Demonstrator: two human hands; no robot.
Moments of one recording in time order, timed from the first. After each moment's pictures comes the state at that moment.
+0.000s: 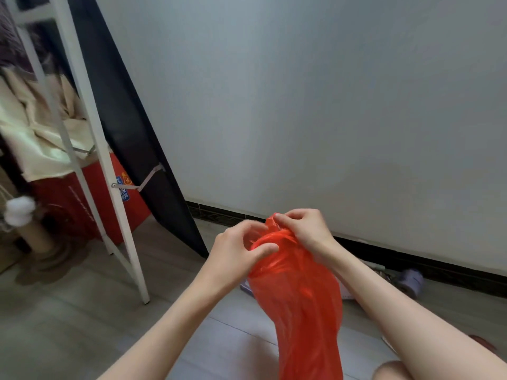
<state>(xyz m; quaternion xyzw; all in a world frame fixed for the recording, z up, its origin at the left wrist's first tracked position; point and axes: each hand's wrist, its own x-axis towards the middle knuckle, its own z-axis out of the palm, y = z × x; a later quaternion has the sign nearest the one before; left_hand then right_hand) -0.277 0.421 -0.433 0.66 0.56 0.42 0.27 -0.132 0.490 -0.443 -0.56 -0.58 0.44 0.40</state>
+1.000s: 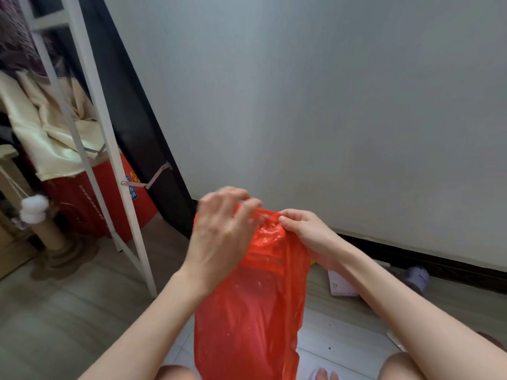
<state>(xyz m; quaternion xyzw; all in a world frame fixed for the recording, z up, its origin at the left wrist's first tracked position) -0.299 0.424 -0.429 0.75 0.47 0.39 -0.24 -0.134 0.463 -0.430 -0.43 -0.55 0.62 0.35</state>
